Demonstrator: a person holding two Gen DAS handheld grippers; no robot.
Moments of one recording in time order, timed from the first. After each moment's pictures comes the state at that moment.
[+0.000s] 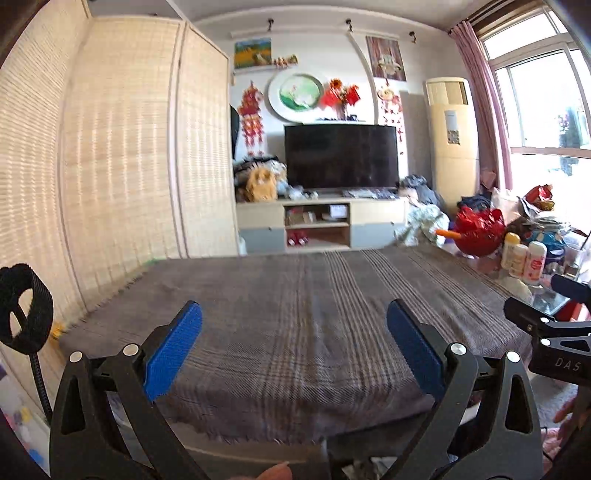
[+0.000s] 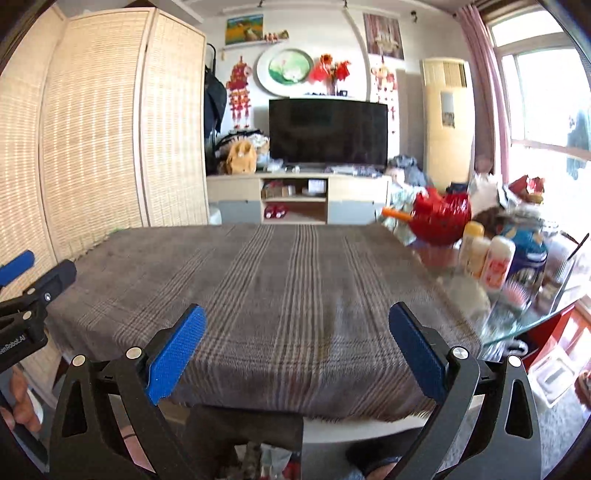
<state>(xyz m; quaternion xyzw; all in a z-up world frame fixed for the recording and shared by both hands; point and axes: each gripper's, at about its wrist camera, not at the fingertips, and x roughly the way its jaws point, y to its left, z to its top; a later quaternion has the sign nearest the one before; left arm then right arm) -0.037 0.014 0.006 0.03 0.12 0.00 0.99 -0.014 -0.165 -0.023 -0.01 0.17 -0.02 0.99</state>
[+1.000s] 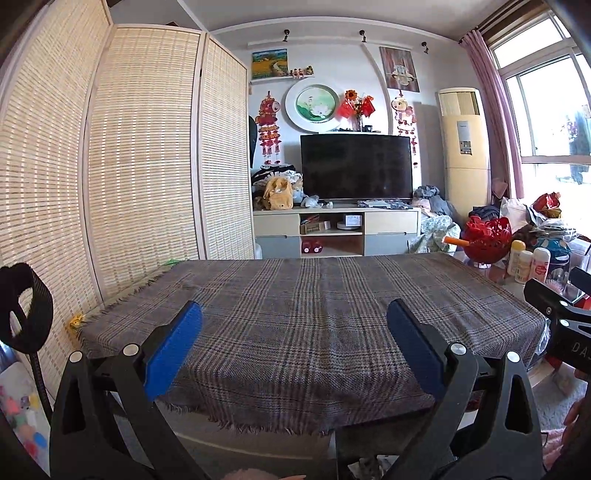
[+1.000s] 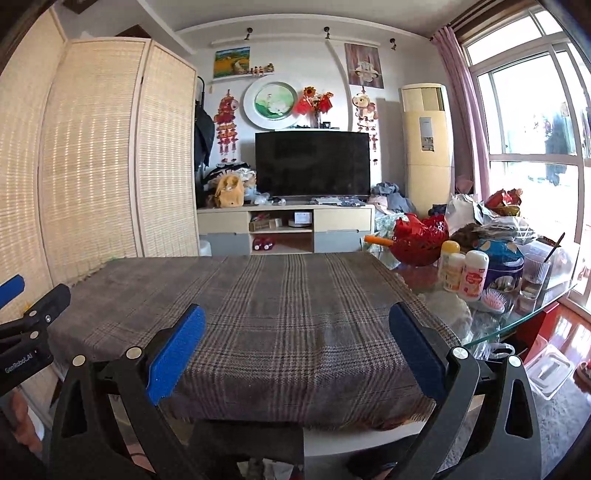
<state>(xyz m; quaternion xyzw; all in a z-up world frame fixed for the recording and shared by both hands) -0.074 0.023 -0.001 0.02 0.11 0.02 0.99 -0.053 -0.164 -0.023 0.02 0.11 -0.04 0.99</state>
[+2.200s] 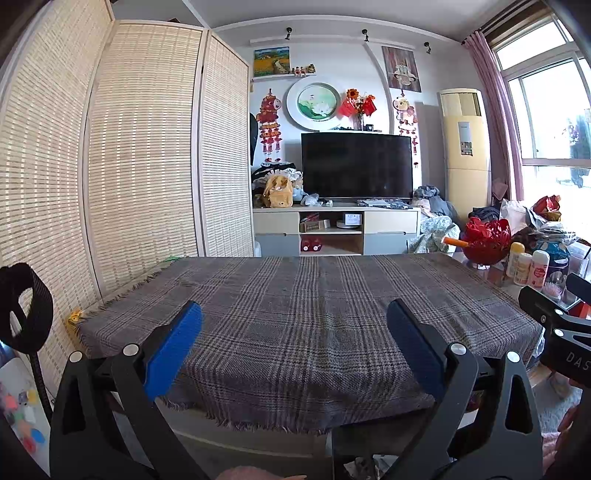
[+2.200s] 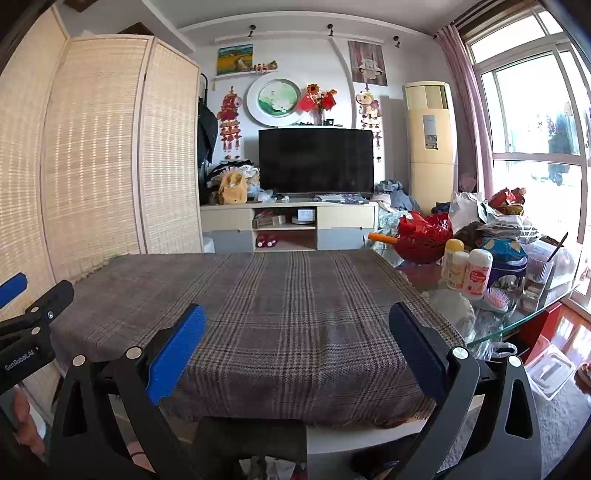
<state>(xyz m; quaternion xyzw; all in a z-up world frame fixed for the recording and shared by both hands) -0.074 0.024 0.002 0.02 0.11 0.02 0.99 -0.051 -0.160 -0.023 0.02 0.12 -0.03 0.99</state>
